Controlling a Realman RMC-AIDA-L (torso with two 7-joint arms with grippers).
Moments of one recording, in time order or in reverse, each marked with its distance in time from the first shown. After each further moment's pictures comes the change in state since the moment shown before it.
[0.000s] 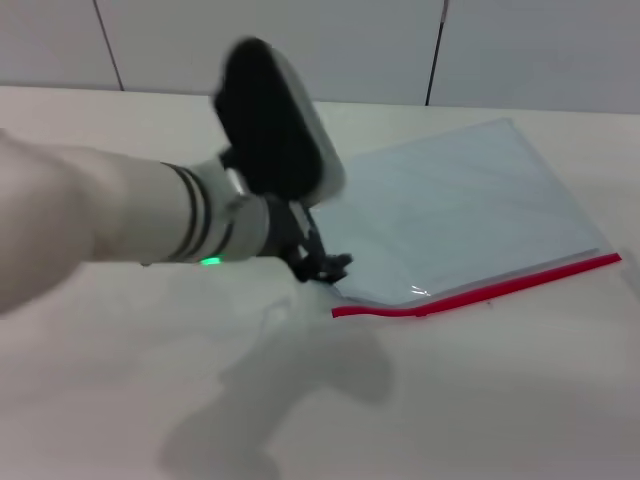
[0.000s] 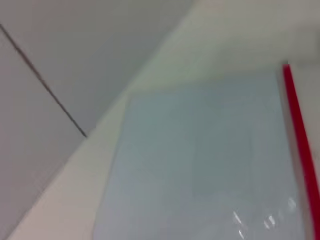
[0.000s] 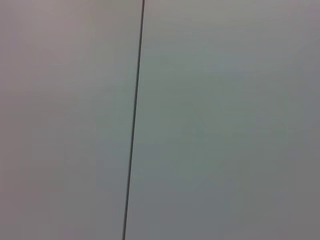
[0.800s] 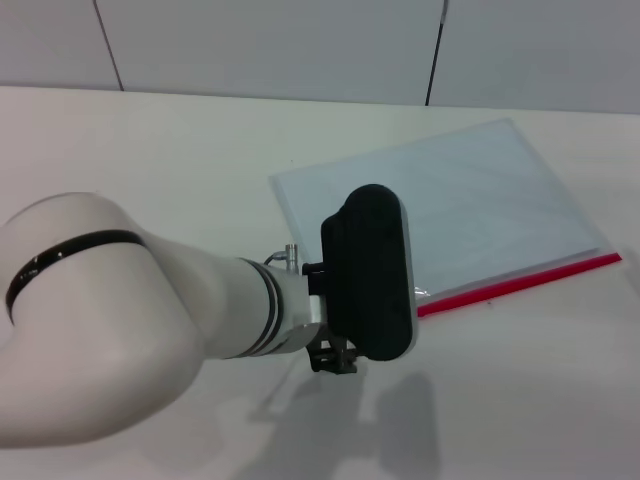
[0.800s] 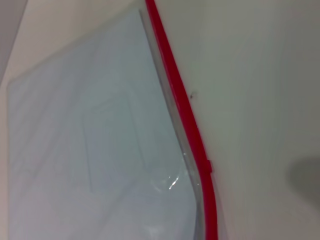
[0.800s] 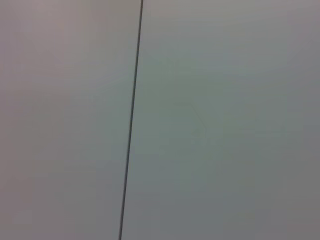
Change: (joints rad) left arm -0.043 -0.022 0.307 0.028 0.269 0.109 -0.071; right arm 0.001 0.000 0.001 -0.008 0.004 0.000 0.000
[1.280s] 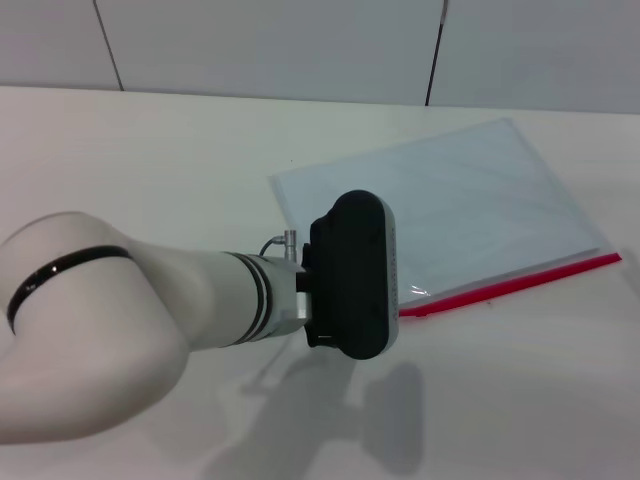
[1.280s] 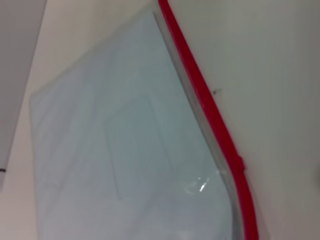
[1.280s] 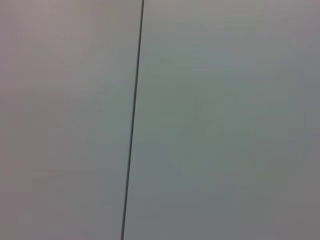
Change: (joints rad) left arm 0.005 0.013 -0.002 -0.124 0.003 -0.213 0.106; right arm 0.003 0.001 -0.001 0.000 -0.002 0.000 0.000
